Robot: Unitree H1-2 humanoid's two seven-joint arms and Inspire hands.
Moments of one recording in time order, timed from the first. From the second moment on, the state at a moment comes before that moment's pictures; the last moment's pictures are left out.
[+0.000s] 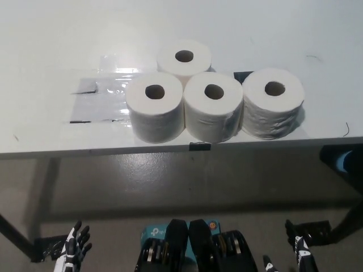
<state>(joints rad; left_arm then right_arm) 0.26 0.02 0.06 -0.08 0.03 -0.12 -0.02 0.16 -0.05 0.13 0.26 -0.16 -0.40 -0.16</state>
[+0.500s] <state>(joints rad) 0.24 0.02 0.07 -0.09 0.03 -0.12 -0.02 0.13 -0.09 0.04 -0.11 -0.10 -0.41 -0.16</state>
